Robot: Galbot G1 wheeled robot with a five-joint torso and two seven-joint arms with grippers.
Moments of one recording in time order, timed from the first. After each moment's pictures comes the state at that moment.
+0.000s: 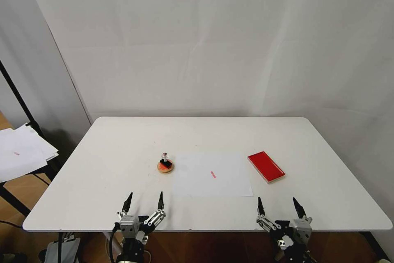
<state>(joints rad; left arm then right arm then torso) 1.70 -1.56 -0.48 -2.07 -0.11 -0.28 0.02 -1.76 1.13 0.30 2.19 0.14 0.15 0.48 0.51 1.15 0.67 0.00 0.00</state>
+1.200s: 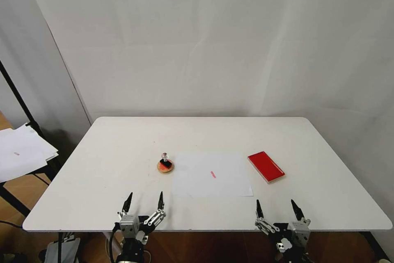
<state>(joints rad) 1.70 -1.56 -0.48 -2.07 -0.11 -0.28 0.02 -1.75 1.12 0.28 2.18 0.14 0.14 0.48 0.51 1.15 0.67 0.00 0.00</state>
